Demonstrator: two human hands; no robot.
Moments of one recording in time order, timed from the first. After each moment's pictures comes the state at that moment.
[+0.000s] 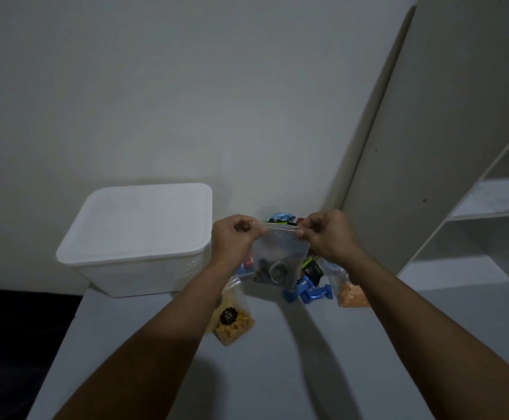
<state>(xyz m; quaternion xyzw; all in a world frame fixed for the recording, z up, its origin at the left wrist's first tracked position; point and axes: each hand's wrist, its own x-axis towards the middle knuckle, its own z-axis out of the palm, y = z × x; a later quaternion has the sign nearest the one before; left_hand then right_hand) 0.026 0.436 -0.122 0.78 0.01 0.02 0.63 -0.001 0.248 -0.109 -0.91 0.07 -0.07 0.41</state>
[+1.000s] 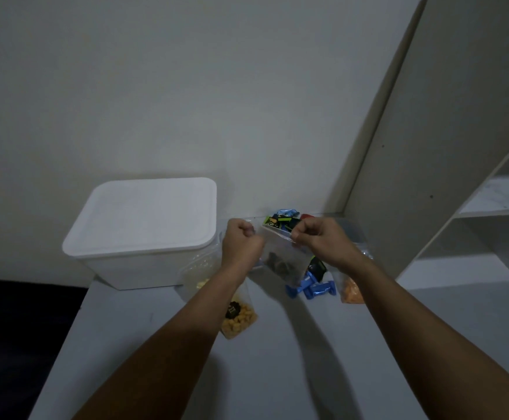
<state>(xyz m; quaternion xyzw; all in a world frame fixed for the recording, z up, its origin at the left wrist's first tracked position) 0.012 0.430 -0.130 0.77 0.09 -0.07 0.63 -0.008 0.258 -0.120 -0.87 0.02 0.02 0.50</state>
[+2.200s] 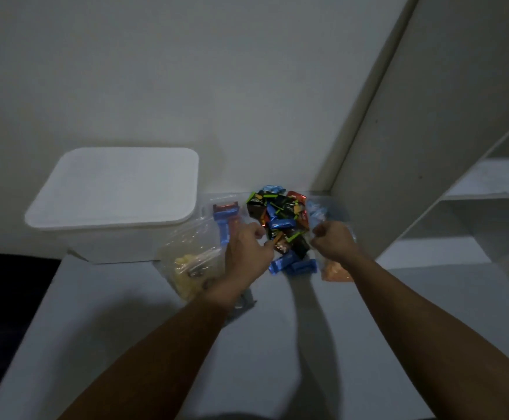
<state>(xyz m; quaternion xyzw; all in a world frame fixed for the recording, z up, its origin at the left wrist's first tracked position) -0.013 0.392 -0.187 0.89 -0.02 -0.03 0.46 -0.007 0.199 -0.187 -0.93 0.20 0.05 0.32</state>
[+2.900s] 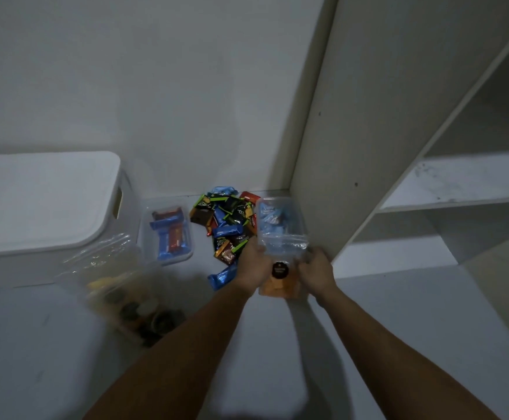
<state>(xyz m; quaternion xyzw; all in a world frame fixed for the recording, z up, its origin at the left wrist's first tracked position) 0.015 0.233 -0.238 0.75 0.05 -0.25 0.62 -0.027 0.098 -0.244 -0.84 0.29 0.04 0.46</state>
